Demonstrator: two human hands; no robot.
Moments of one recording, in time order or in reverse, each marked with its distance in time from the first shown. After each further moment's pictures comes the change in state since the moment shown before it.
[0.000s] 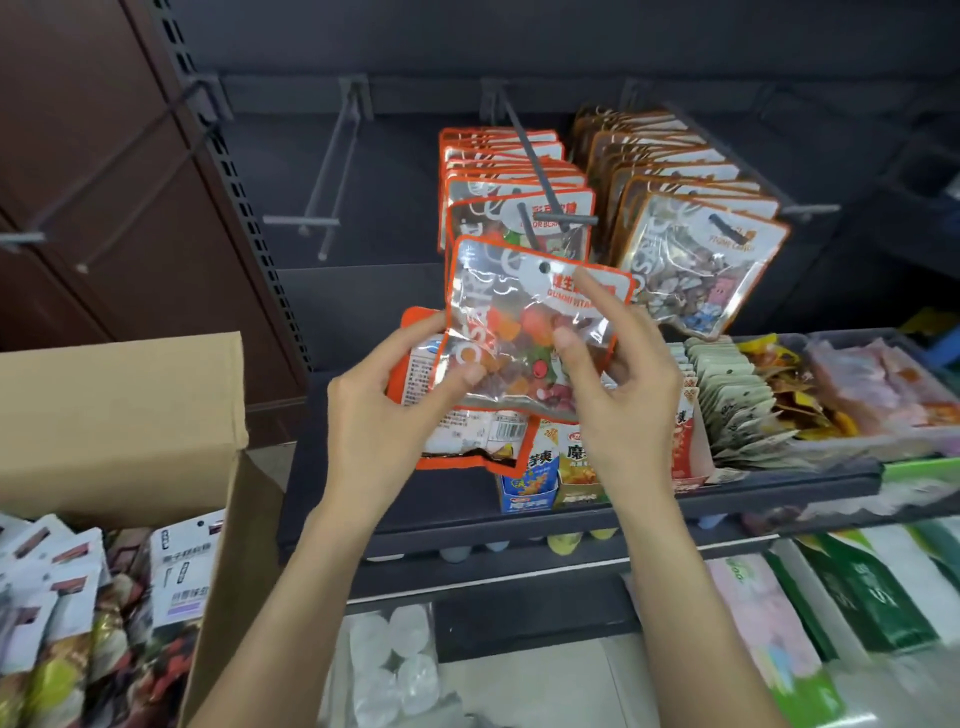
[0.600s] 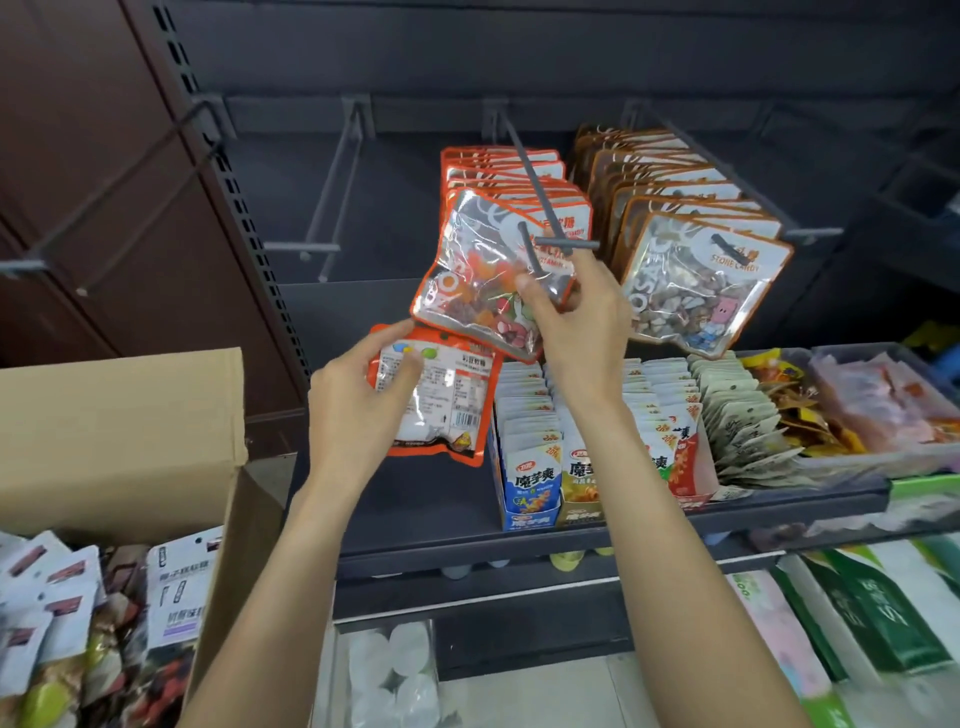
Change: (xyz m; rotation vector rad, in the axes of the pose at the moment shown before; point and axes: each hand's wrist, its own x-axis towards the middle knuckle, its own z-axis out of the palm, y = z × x) left_hand 0.036 -0.036 -0.006 0.204 0.076 -0.138; right_hand 0.067 0.035 0.048 -0.226 0.019 0.016
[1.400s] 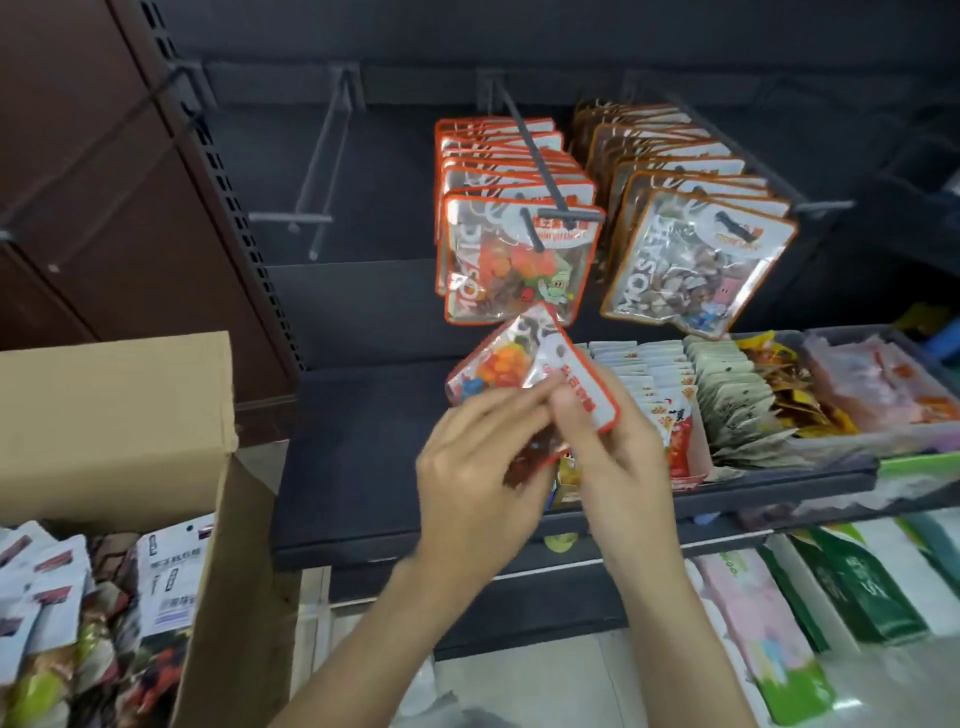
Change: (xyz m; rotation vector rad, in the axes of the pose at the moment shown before) left_hand -0.077 0.020 0.053 0.024 0.052 0.696; right_hand -0.103 -0.031 -0.061 0.548 -0.242 0.283
